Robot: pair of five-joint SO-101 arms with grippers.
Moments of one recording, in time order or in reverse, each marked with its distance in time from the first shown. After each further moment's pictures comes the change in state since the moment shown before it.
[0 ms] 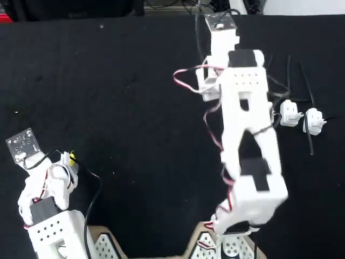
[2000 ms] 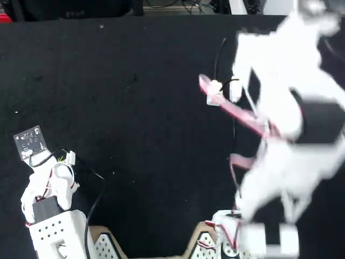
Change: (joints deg) left arm 3.3 0.0 0.0 0.0 -1.1; right arm 3.8 -22.0 -36.0 17.5 -8.0
